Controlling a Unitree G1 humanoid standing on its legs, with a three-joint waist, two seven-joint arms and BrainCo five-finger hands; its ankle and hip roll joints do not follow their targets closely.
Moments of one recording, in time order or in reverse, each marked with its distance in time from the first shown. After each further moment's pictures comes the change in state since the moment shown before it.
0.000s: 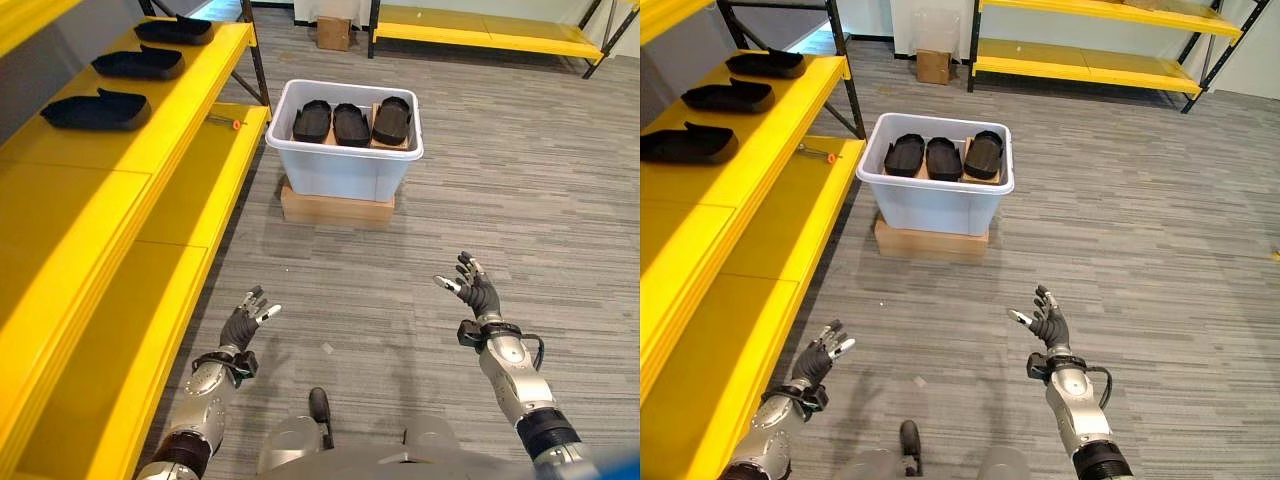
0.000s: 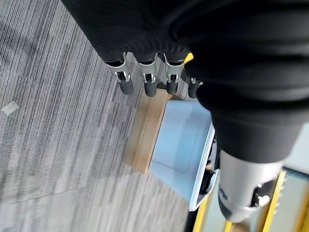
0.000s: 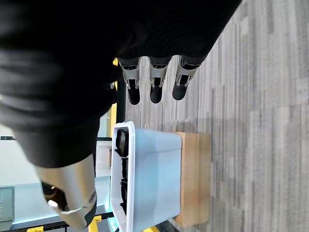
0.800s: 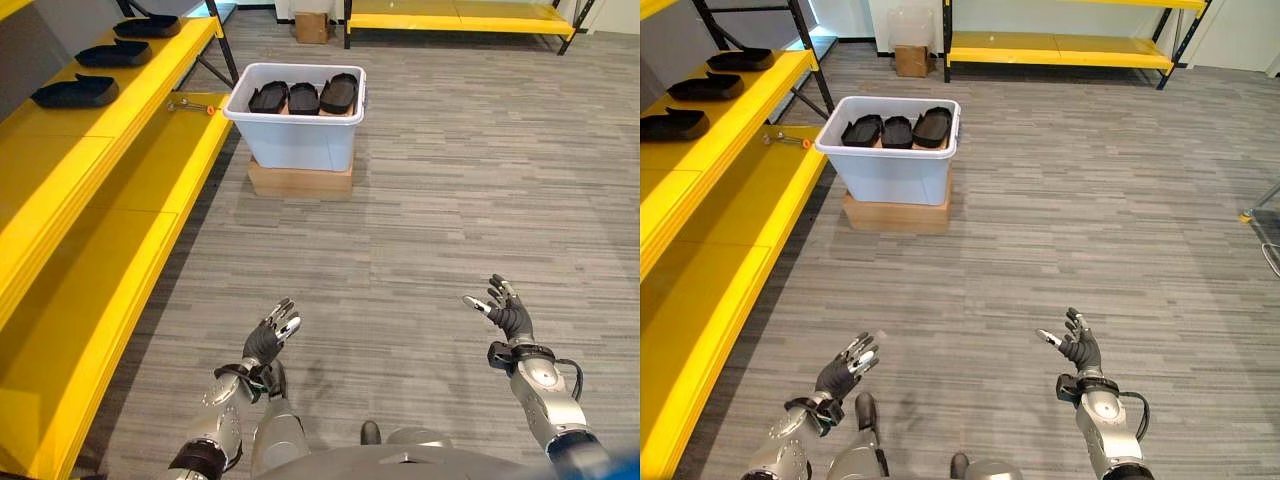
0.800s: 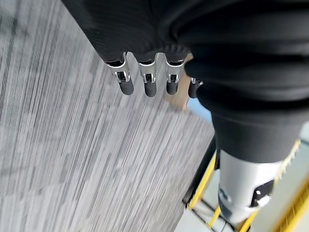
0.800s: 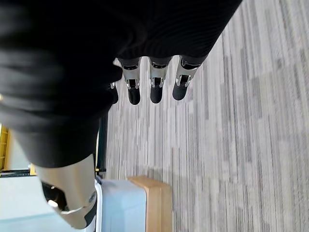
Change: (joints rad) left arm 0.019 -0.085 -0.004 0.087 -0.111 0.018 -0.186; right arm 0.097 -0.103 -0.063 0.045 0.029 -0.016 0.063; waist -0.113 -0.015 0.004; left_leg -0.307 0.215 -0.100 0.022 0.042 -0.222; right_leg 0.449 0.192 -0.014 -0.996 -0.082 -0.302
